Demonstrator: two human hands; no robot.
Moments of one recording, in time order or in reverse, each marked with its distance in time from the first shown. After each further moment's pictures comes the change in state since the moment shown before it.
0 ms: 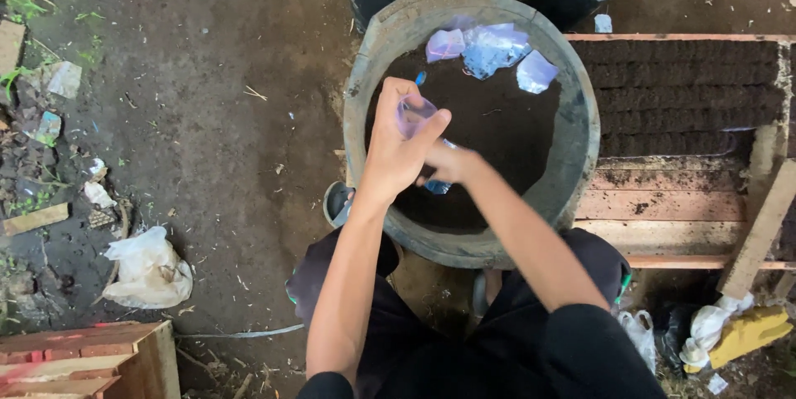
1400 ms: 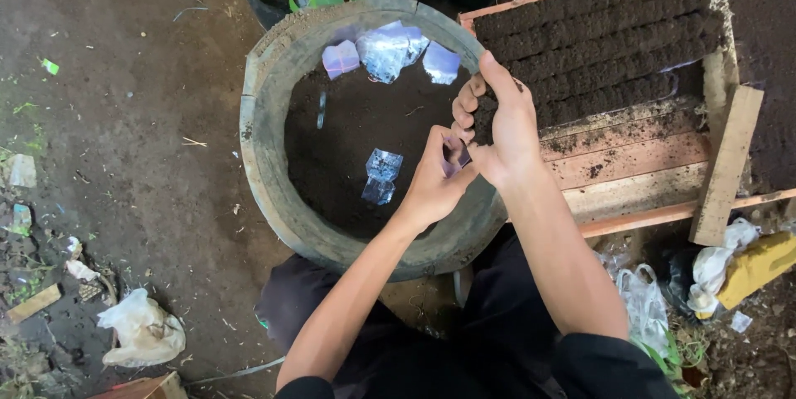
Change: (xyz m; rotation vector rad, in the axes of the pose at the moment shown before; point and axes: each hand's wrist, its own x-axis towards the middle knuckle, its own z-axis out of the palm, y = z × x) left_hand -0.028 -0.043 0.158 -0.134 -0.423 -0.279; right_hand -0.225 -0.097 -0.084 0.556 0.189 -0.798
